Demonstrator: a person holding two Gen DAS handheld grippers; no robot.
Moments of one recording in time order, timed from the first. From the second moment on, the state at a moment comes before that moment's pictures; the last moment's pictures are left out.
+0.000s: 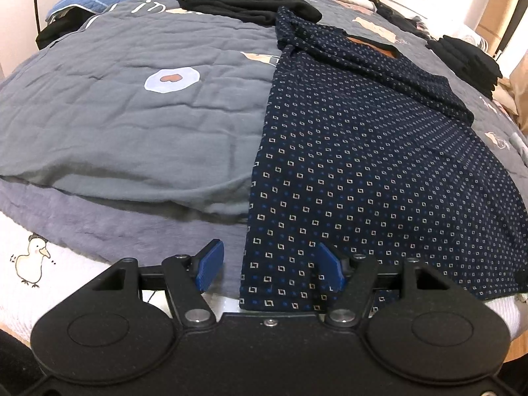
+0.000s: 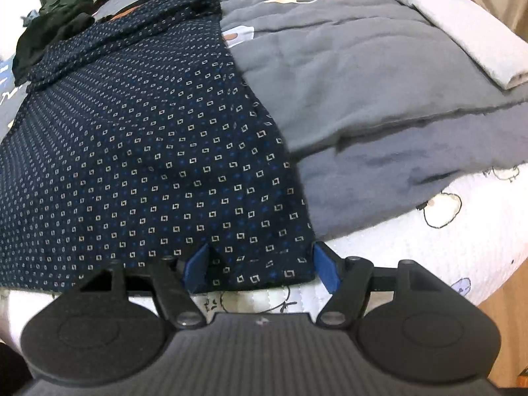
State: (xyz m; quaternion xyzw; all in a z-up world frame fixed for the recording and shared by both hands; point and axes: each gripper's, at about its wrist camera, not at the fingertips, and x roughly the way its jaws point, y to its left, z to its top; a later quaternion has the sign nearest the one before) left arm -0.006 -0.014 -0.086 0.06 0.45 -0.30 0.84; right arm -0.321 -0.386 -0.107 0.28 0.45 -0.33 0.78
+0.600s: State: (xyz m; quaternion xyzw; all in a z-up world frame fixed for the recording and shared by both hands) left arm -0.004 -0.016 -0.095 0.06 0.48 -0.30 0.82; right arm -0.331 -0.383 -0.092 0.34 0.36 -0.30 0.82
